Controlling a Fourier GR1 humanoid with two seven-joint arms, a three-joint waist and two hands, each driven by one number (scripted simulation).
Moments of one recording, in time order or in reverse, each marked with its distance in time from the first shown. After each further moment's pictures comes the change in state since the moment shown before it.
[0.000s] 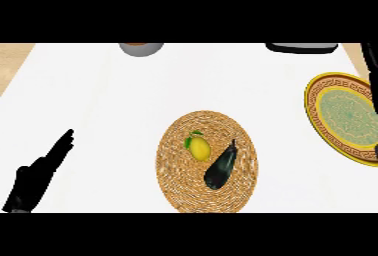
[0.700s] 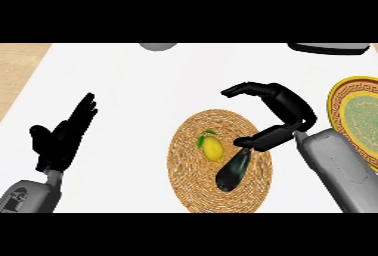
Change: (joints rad) left arm -0.220 -0.146 0.024 -0.038 0.064 0.068 0.108; right arm -0.151 0.125 0.402 0.274 0.193 0.377 -0.258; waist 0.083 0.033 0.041
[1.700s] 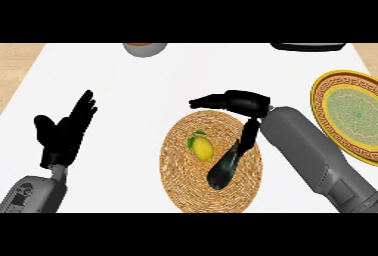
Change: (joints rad) left arm -0.024 -0.059 0.053 0.019 -0.035 0.039 0.074; right arm -0.313 0.111 0.246 0.558 0.544 0.077 -0.359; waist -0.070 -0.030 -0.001
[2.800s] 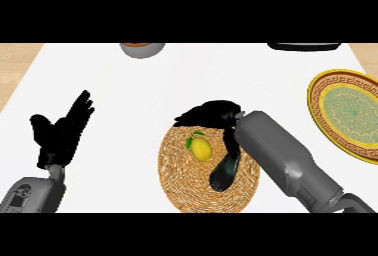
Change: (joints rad) left arm 0.012 -0.045 0.079 -0.004 -0.063 -0.052 0.027; right arm -0.043 0.147 0.058 0.058 0.410 -0.010 0.157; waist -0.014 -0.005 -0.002
